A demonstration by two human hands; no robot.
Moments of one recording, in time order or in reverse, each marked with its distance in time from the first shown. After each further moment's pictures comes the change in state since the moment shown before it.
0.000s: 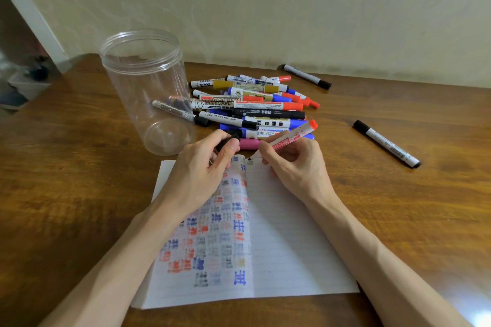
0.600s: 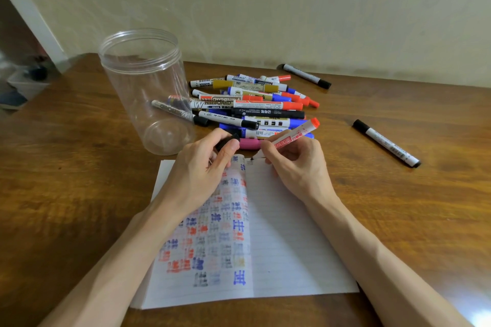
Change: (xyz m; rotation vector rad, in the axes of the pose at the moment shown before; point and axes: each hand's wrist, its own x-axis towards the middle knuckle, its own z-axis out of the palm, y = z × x) left_hand -0.001 -0.001 0.000 0.002 -0.009 0.003; right_hand 0.000 -0.001 0.000 -0.009 0.040 0.013
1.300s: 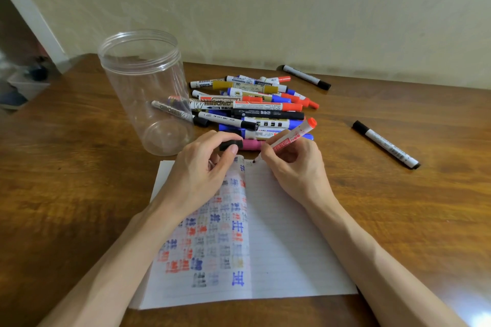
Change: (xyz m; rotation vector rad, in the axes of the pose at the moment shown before) left_hand 0.000 -0.002 0.001 0.028 0.032 0.081; right_hand -0.002 0.001 0.001 -0.031 -0.002 -0.010
